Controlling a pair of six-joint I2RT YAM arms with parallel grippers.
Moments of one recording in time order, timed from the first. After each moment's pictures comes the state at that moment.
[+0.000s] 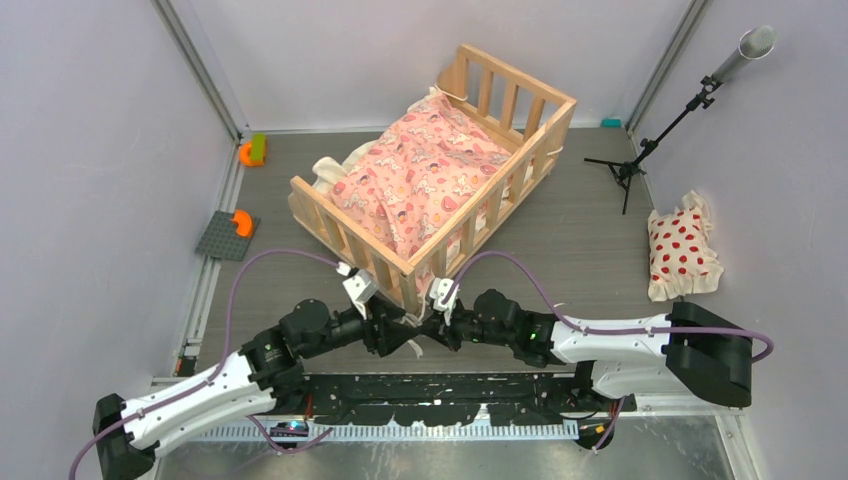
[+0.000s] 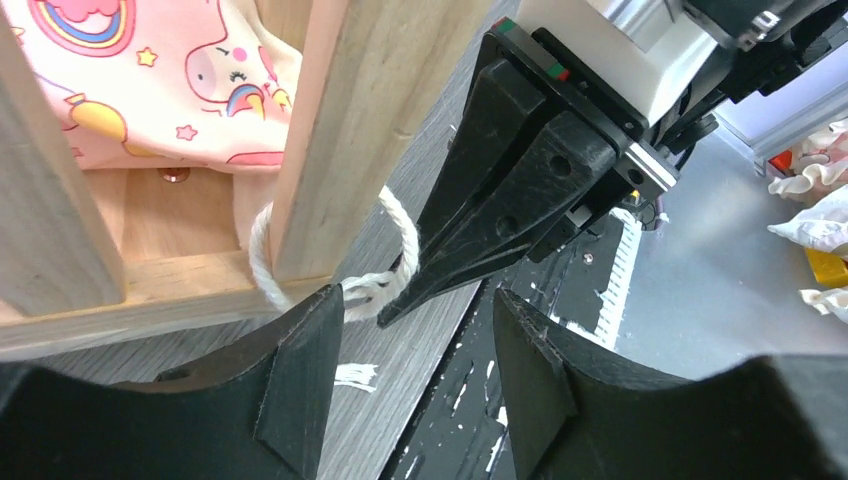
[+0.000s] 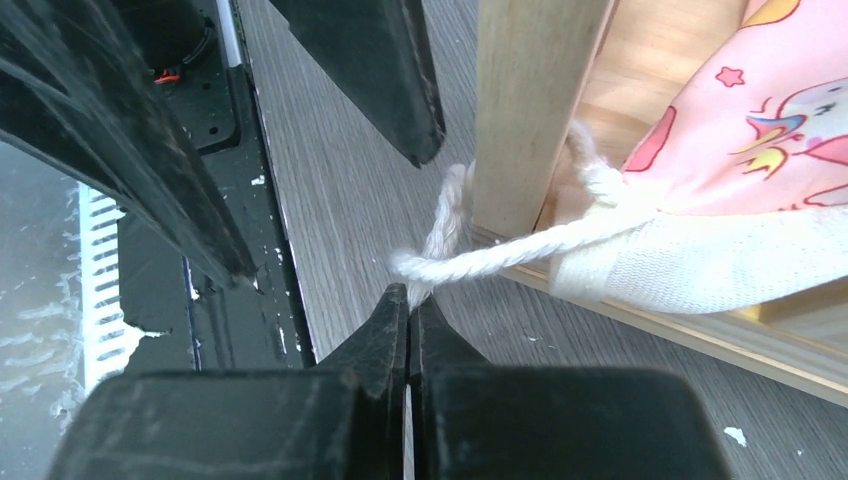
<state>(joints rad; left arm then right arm) -1.02 0.48 0.28 0.03 0.11 -0.39 1.18 1.19 0.41 0.47 -0.11 0.06</state>
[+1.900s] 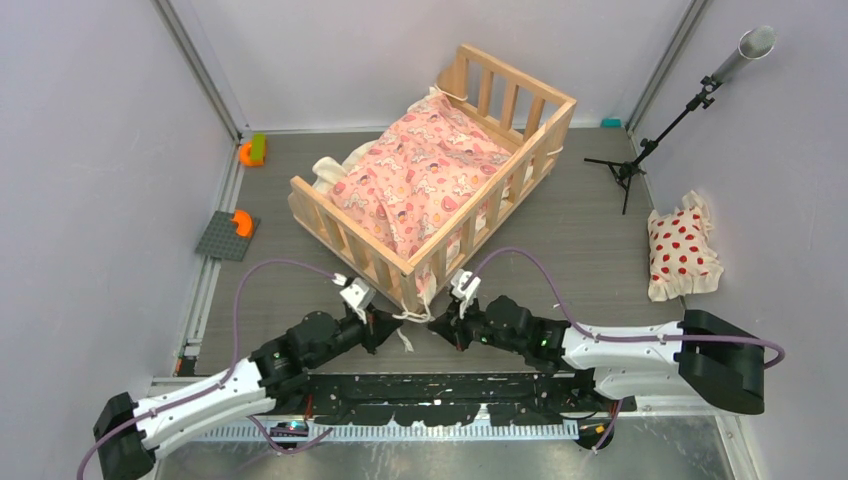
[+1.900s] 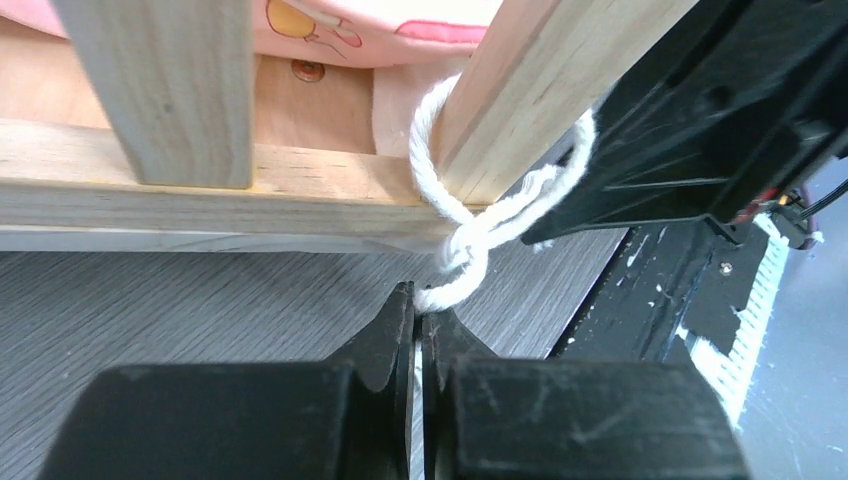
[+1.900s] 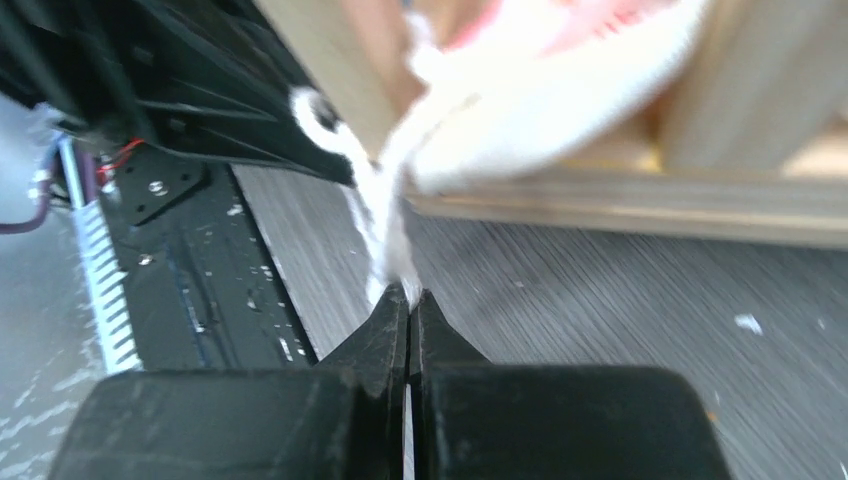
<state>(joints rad) -1.02 0.48 0.09 0.16 -0.07 -0.36 1.18 1.11 0.33 0.50 0.02 0.27</state>
